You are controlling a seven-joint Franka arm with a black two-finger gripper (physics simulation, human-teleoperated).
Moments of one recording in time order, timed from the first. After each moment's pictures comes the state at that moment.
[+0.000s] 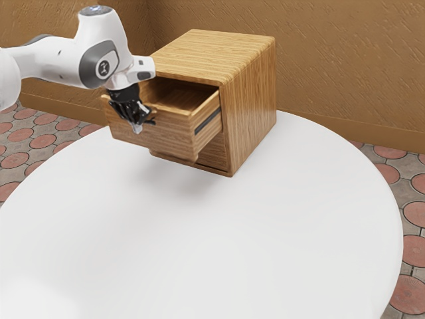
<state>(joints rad) 0.02 0.20 0.07 -1.68 0.05 2.05 0.16</state>
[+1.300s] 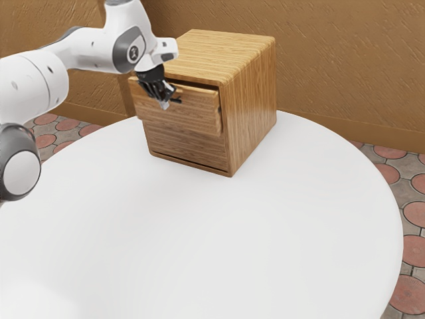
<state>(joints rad) 0.02 0.58 0.09 -1.14 -0.04 2.01 0.25</state>
